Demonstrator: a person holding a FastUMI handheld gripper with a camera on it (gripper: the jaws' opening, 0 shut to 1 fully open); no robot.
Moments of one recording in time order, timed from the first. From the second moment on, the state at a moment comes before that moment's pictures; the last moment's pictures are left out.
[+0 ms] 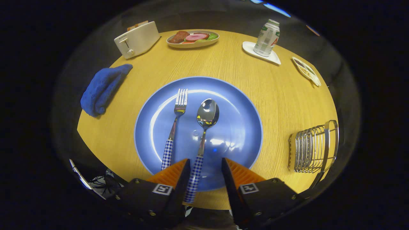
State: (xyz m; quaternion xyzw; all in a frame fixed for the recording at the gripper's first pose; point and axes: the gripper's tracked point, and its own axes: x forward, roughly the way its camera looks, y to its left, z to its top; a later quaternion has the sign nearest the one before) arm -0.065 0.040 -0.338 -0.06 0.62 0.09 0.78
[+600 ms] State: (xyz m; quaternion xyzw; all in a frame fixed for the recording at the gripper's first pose) arm -0.059 0.024 -0.323 -0.10 0.65 0.11 0.74
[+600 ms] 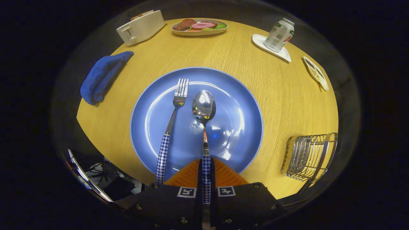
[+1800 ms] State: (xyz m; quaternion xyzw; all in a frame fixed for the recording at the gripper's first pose) arm -0.106 -0.208 -0.189 -0.24 0.76 0.10 0.59
